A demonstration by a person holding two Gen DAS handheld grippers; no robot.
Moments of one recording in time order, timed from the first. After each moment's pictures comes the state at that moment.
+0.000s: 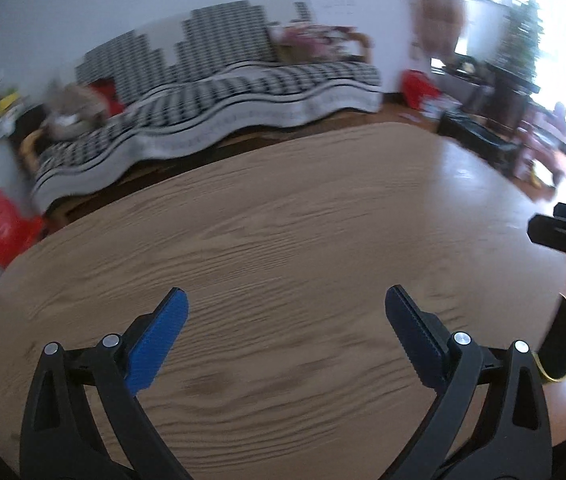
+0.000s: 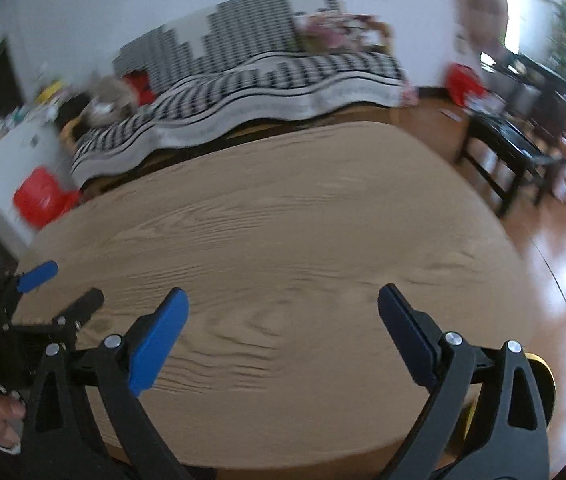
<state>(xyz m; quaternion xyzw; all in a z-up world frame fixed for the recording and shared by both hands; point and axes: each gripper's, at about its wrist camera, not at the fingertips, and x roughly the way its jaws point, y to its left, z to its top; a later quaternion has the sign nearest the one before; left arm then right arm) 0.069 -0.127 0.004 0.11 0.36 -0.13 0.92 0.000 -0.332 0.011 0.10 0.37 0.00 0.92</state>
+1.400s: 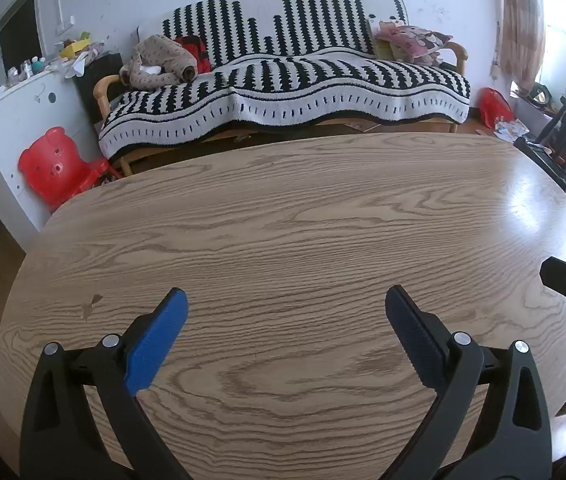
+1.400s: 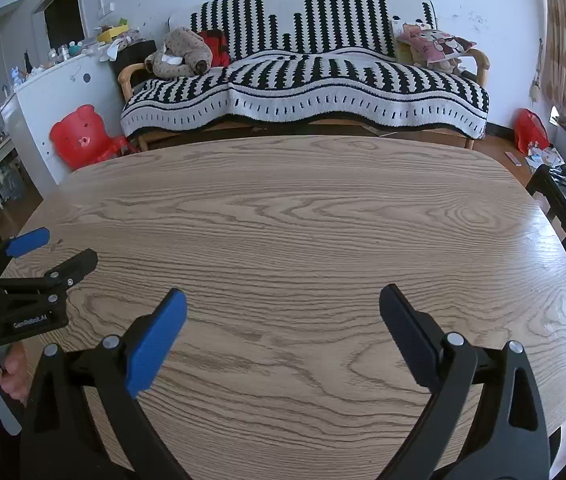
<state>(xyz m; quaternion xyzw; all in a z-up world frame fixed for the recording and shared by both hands) 0.092 -0.016 -0.004 0.06 0.37 -0.02 0.93 0.049 -0.202 -0.008 0.02 0.37 0.08 0.92</state>
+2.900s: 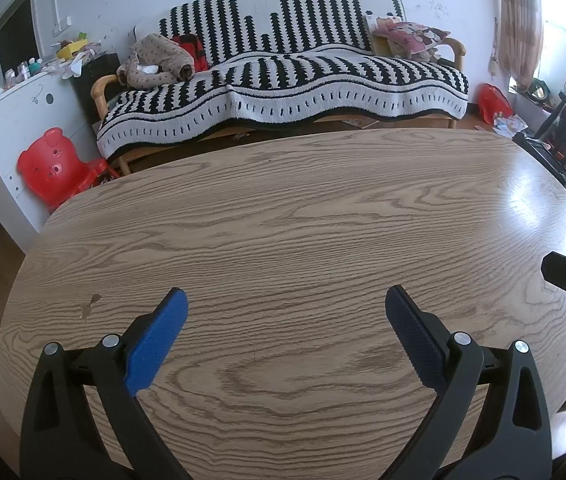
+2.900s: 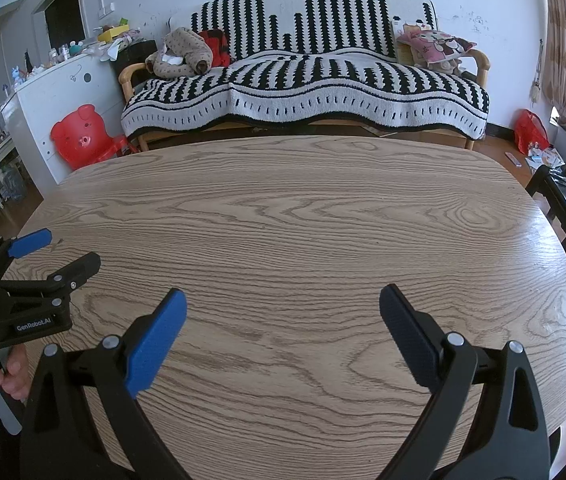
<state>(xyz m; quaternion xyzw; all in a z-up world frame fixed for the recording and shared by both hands) 0.088 -0.016 -0.009 0.07 0.38 -0.02 0.92 0.049 -0.202 -0.008 0.02 0.37 0.08 0.92</state>
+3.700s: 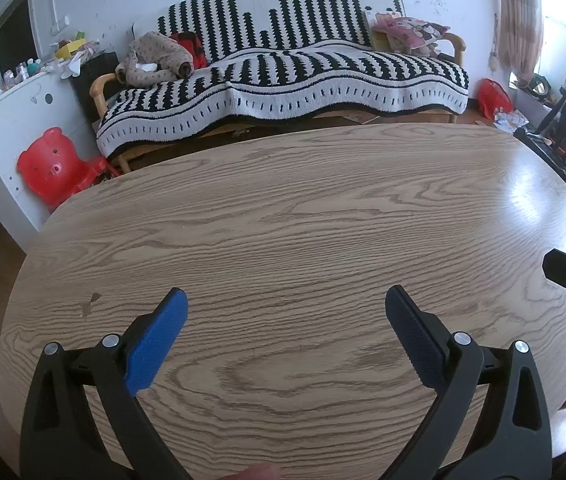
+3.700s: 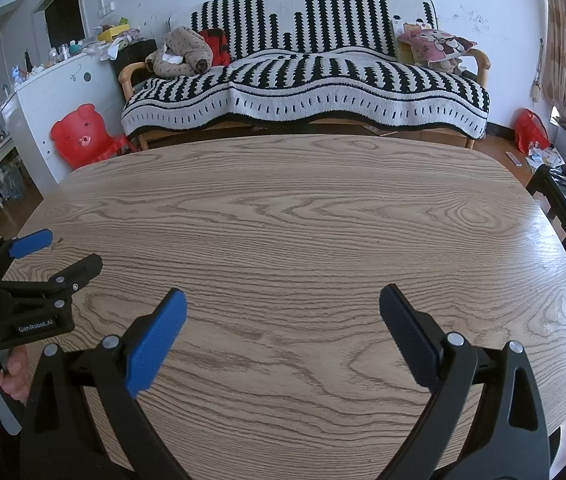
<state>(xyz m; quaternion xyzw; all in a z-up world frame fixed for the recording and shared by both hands) 0.090 -0.019 -0.013 0.07 0.38 -0.02 0.92 0.048 -0.201 -0.007 0.02 0.37 0.08 0.92</state>
